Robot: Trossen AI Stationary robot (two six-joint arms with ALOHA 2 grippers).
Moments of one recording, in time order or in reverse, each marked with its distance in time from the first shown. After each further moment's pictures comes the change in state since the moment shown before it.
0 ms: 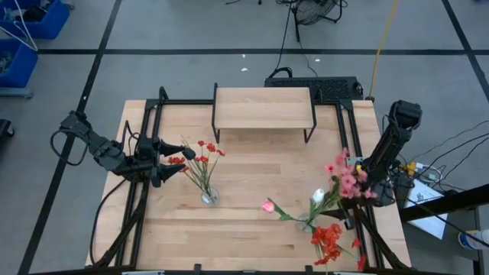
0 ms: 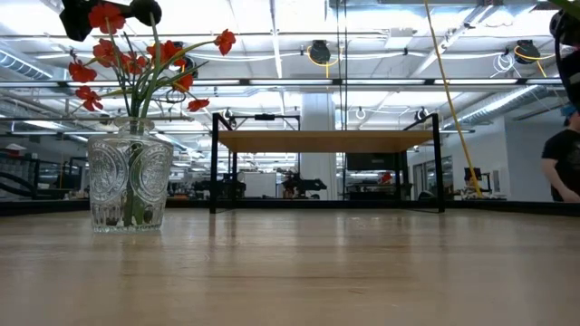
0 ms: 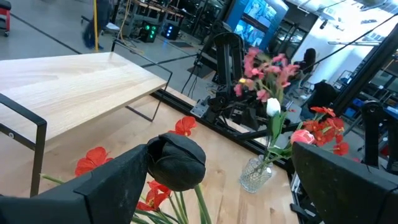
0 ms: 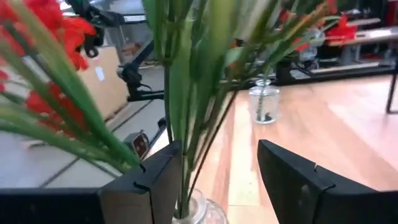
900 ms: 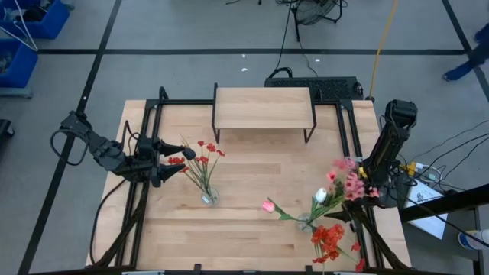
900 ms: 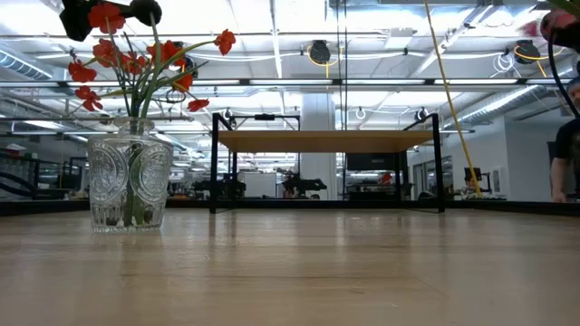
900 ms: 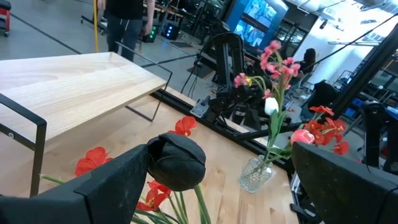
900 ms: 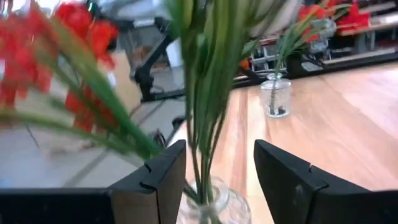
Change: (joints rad) left arm 0.000 0.000 0.000 0.000 0.000 0.000; right arm 0.106 0.001 -0.003 -0.010 0.073 0.066
